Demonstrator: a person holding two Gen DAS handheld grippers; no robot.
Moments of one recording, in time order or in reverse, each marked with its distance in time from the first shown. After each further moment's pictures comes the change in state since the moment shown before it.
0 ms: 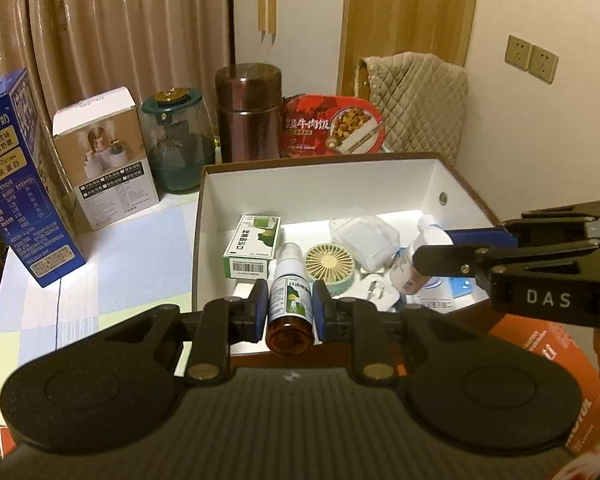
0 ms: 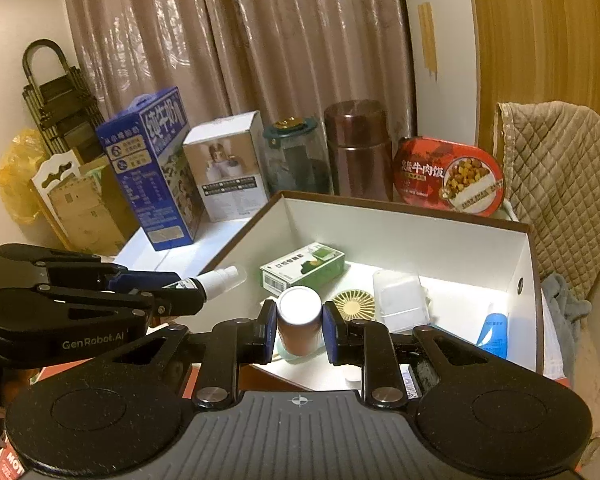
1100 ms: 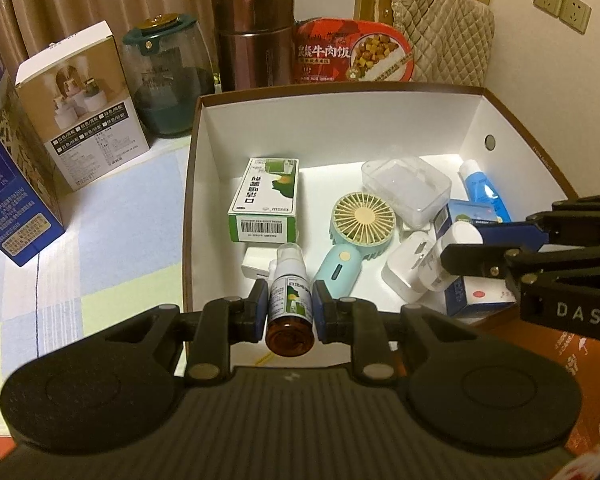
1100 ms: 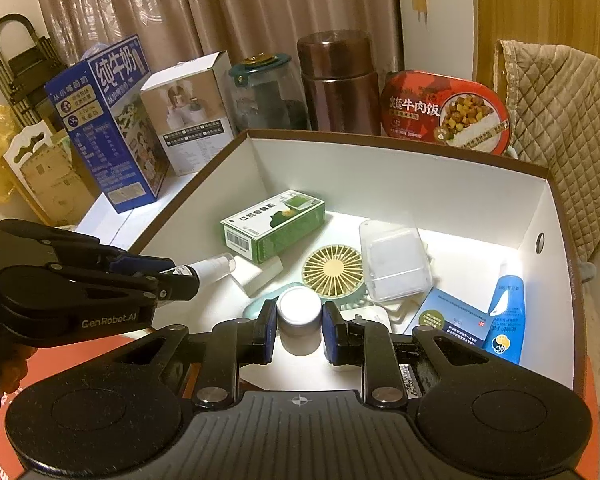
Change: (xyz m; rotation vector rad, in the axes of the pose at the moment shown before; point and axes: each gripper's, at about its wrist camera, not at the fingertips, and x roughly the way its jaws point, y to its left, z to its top) left arm 0.087 0.019 -0.006 0.025 0.181 0.019; right arm 0.066 -0.024 -0.010 0.043 0.141 -0.042
